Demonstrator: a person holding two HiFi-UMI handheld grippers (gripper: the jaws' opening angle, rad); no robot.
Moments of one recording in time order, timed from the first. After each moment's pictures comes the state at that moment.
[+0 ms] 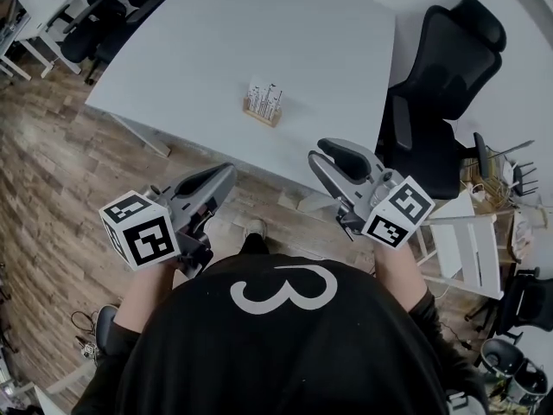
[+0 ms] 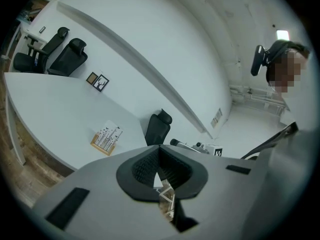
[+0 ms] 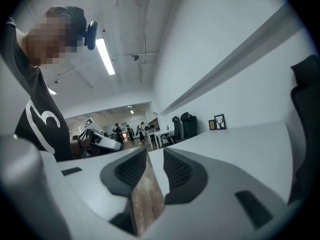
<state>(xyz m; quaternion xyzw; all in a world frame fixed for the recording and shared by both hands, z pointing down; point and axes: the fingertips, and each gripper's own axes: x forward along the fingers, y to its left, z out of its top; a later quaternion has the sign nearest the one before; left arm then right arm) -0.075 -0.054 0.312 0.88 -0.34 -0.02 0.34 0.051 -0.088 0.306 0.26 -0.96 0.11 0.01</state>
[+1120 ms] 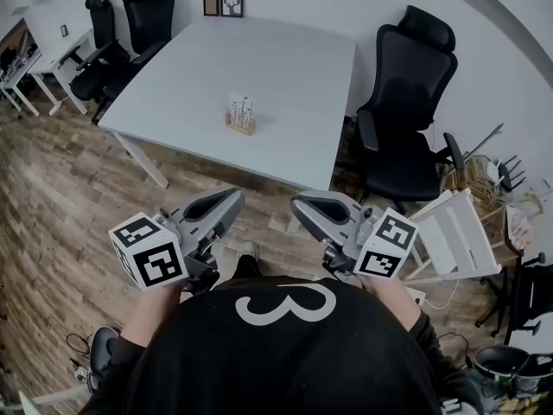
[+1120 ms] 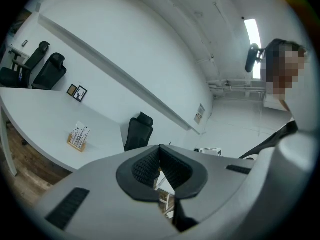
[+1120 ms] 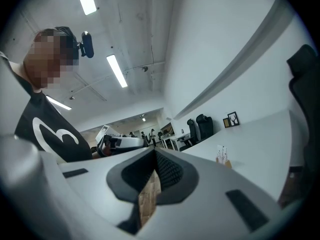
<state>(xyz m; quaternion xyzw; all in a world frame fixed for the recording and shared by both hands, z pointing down) 0.004 0.088 0.249 0.92 -0.30 -0.05 0.26 0.087 0.097 0.259 0.19 -0.97 0.14 -0.05</state>
